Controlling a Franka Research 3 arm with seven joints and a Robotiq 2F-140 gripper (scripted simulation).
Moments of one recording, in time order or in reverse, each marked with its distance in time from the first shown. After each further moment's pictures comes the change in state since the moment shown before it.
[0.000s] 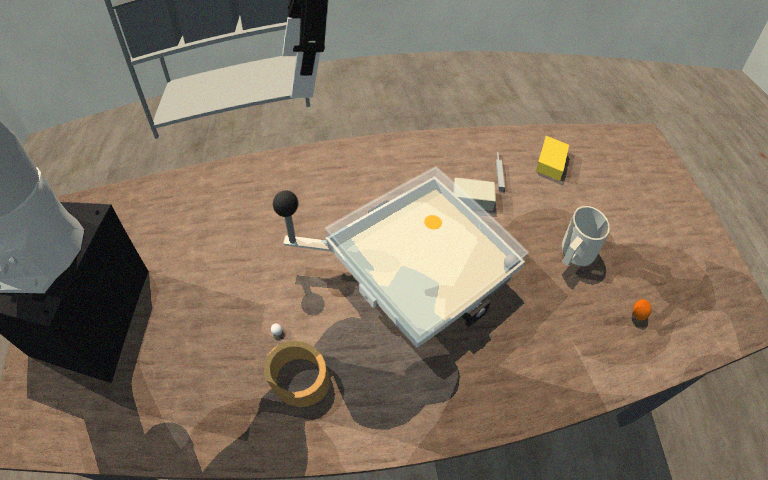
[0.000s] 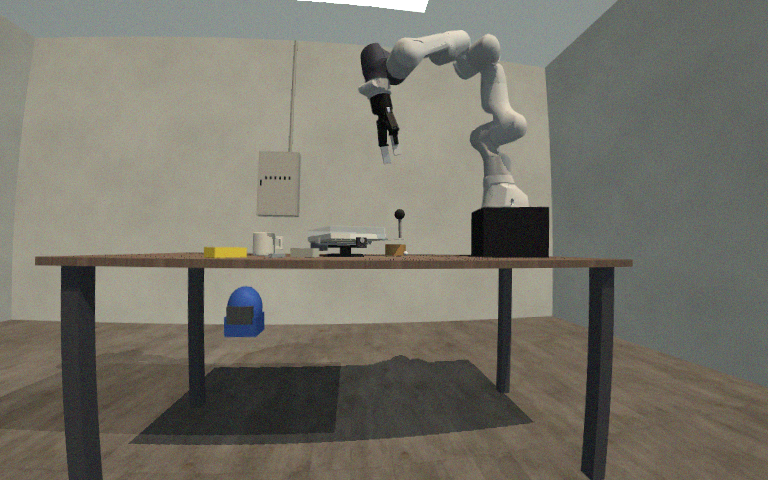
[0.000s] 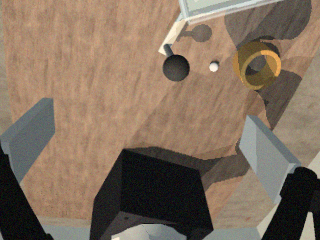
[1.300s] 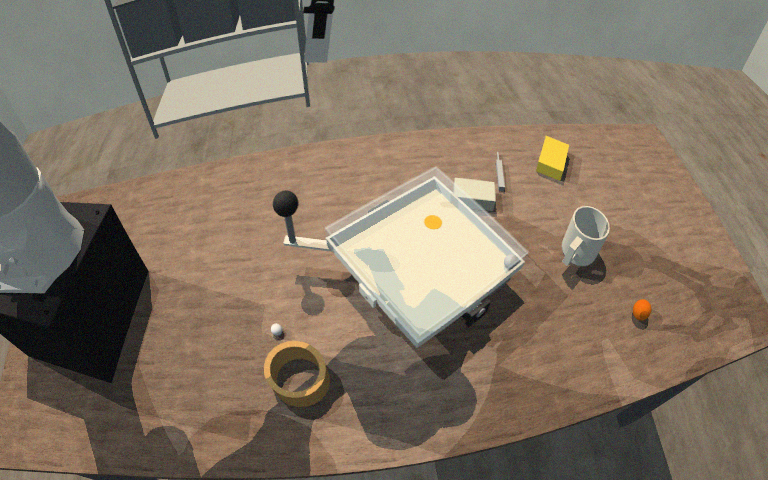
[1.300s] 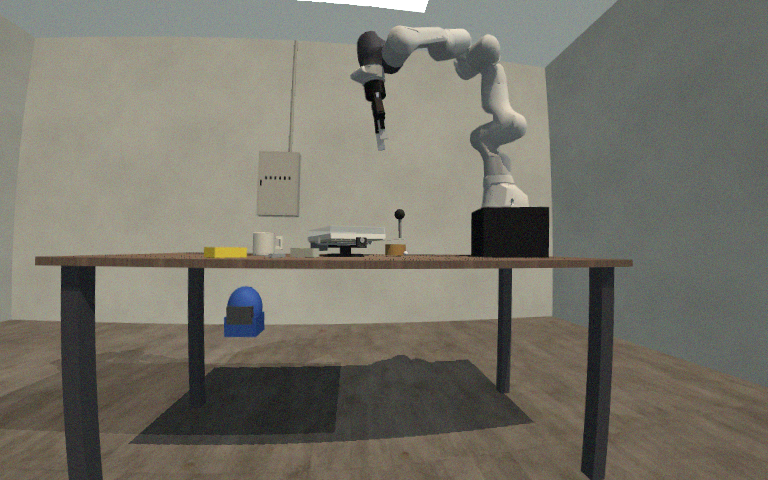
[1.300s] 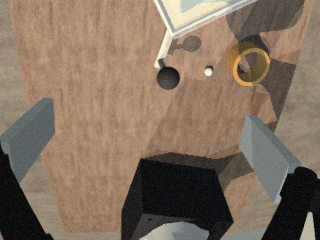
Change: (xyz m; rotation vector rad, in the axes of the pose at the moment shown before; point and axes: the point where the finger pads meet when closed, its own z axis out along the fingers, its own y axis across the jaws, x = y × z) arm 0.019 0.015 -0.059 0.026 0.059 0.168
